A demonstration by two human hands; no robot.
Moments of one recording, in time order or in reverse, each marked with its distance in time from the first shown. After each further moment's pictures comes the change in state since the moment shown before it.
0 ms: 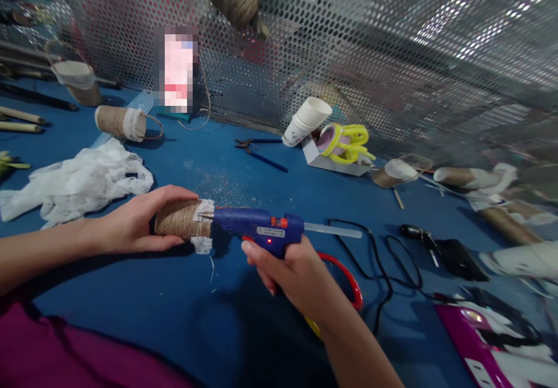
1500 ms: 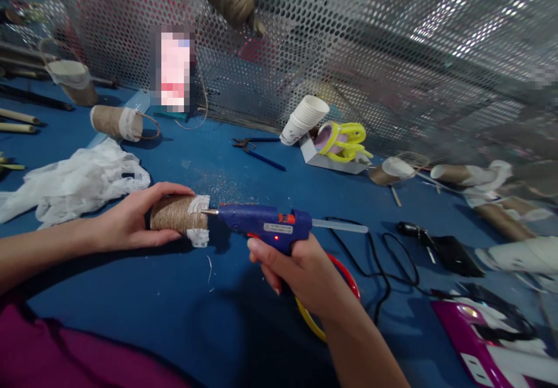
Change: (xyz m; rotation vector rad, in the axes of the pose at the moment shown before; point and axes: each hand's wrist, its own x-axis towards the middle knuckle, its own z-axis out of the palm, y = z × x) left_hand 0.001 -0.001 -0.001 -0.098 0.039 -0.095; right_hand -0.001 0.000 -0.008 0.135 -0.016 0.001
